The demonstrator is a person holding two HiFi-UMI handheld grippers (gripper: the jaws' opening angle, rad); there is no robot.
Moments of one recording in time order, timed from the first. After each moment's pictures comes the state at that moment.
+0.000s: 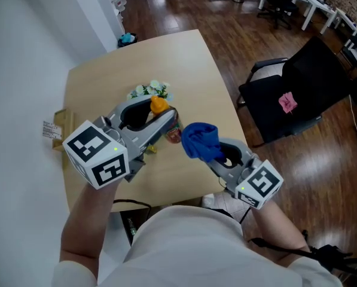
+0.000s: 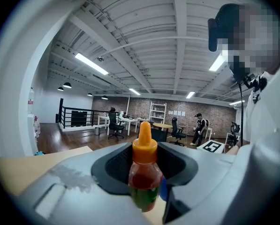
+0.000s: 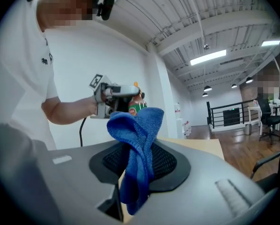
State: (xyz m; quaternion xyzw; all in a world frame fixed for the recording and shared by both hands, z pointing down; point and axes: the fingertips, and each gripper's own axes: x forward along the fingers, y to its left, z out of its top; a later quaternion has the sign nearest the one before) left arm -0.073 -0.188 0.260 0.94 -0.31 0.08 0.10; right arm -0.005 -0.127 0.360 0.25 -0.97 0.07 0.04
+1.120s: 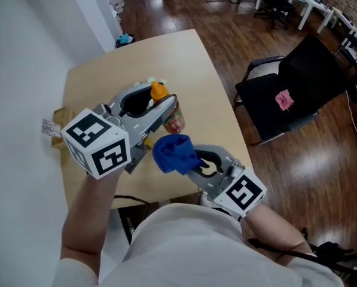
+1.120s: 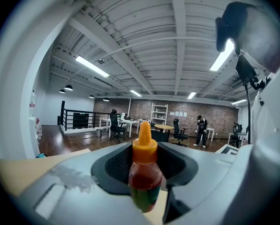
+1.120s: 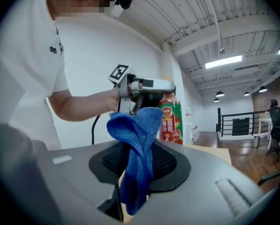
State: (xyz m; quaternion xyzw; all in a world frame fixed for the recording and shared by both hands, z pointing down) left arm -0.062 -0.186 0.243 0.94 -0.33 0.07 0.09; right arm -0.053 -0.077 0.339 0.19 -0.98 -0.01 0.06
